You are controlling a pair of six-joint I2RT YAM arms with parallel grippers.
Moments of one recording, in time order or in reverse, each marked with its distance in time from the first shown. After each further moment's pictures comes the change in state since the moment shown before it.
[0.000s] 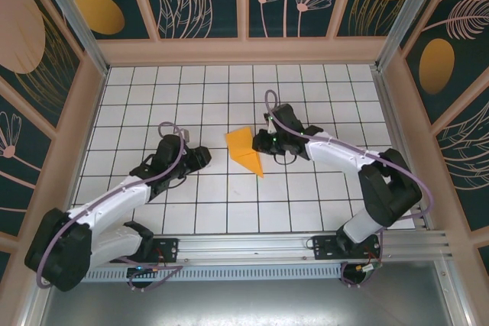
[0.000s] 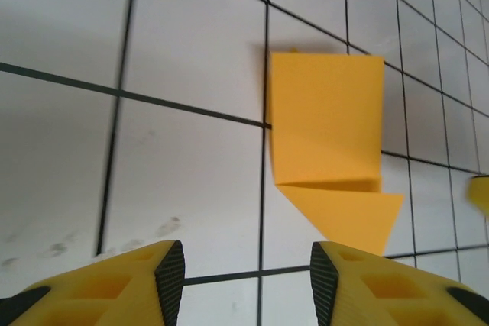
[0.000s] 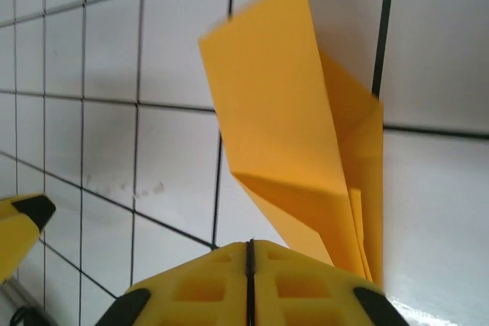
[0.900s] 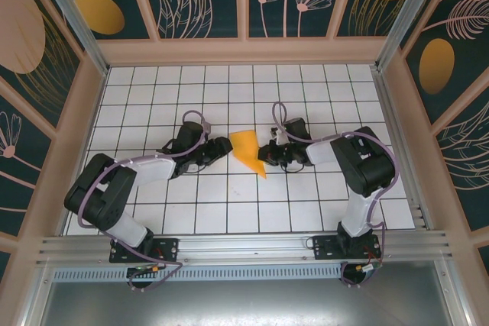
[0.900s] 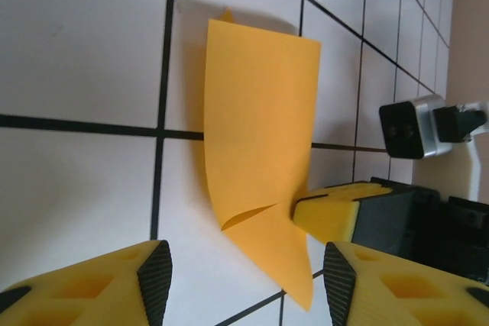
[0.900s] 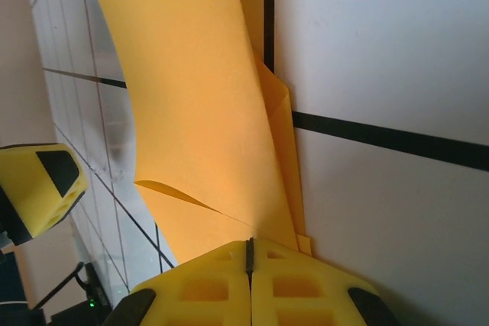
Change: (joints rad) left arm 0.000 0.434 0.158 0.286 0.246 -0.141; right arm -0.175 0.270 -0.201 0.481 -0.375 0.049
